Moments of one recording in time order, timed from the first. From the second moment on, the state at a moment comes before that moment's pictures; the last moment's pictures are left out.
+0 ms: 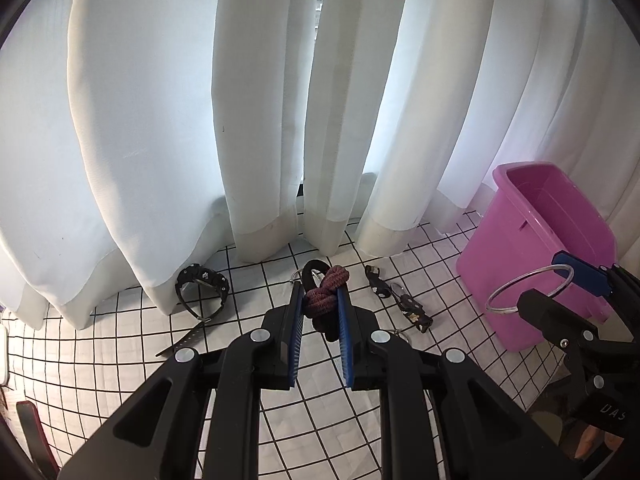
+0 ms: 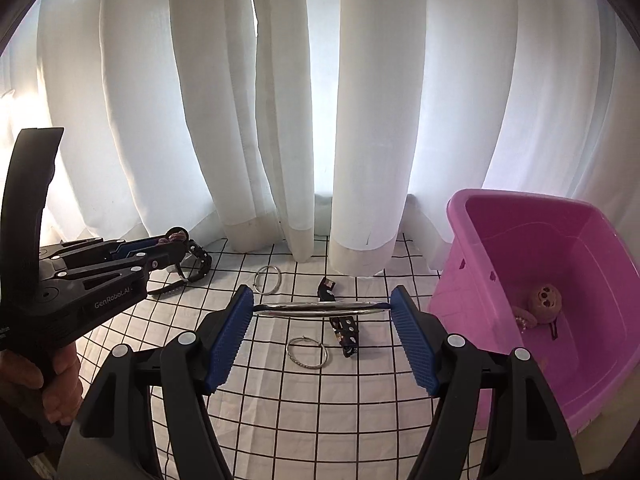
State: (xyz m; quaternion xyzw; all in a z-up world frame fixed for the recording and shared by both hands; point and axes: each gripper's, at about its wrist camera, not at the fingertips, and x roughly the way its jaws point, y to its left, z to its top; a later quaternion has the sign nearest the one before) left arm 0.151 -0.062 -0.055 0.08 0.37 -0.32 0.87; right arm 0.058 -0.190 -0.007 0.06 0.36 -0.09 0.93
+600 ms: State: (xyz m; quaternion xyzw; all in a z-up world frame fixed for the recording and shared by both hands) left arm 0.082 -0.173 0.017 0.07 0.31 -0.38 0.87; right arm -0.005 -0.312 0.056 0.05 0.31 -0.13 0.94
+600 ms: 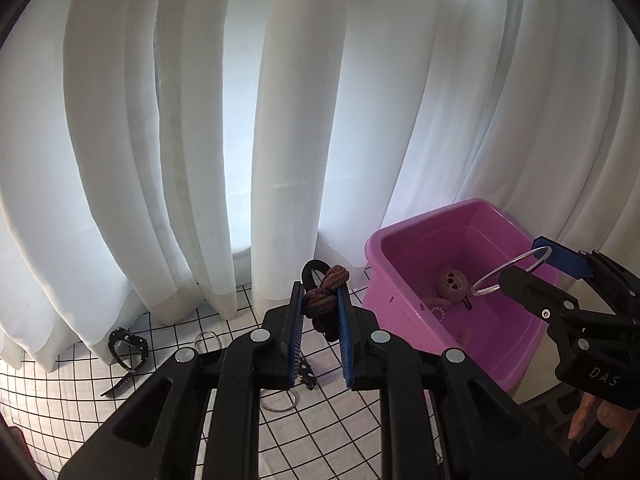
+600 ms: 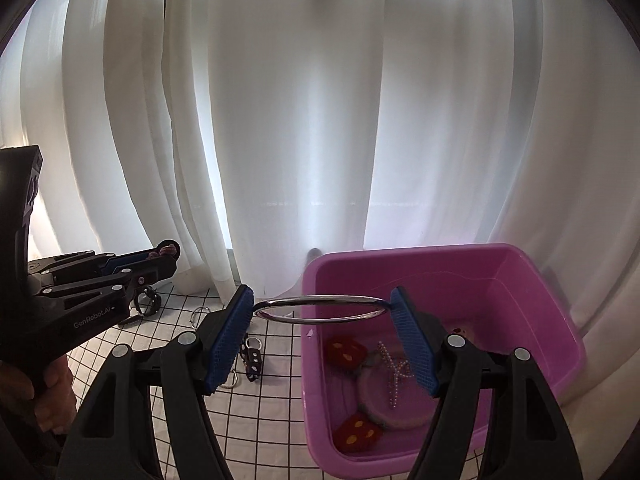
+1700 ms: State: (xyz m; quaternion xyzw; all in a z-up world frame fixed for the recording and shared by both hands) left arm 0.067 -0.394 -0.085 0.05 0.56 -0.23 0.80; right arm 0.016 -0.558 -0.060 0.13 0.46 -0.04 0.88
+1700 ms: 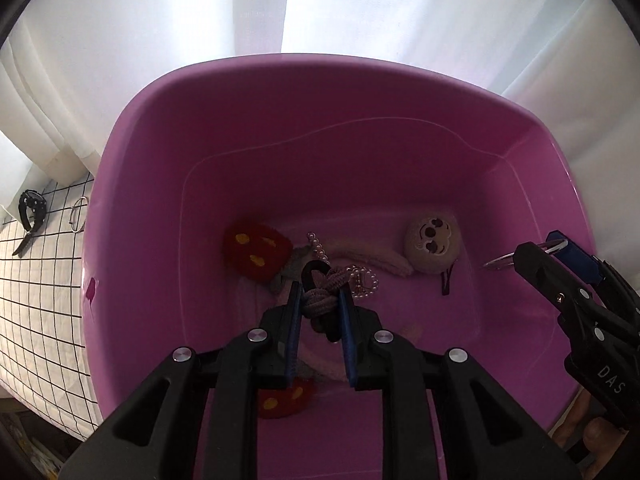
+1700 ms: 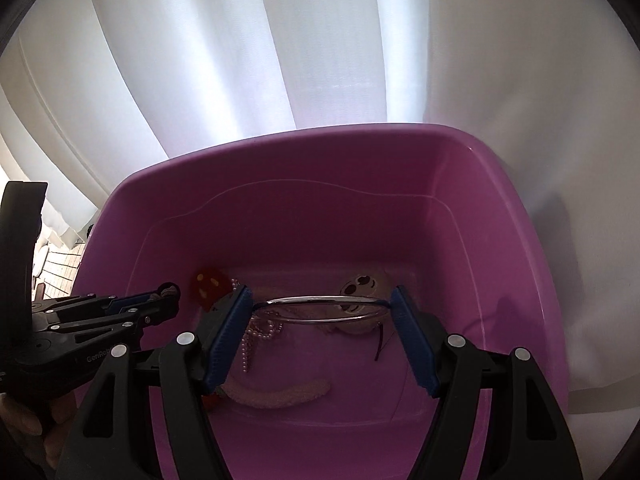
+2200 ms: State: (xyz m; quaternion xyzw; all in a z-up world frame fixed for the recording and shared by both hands) left arm 0.060 -0.404 -0.073 0.07 0.53 -0.22 0.81; right arm 0.023 -0.564 -0.068 0.15 0.48 -0.04 0.86
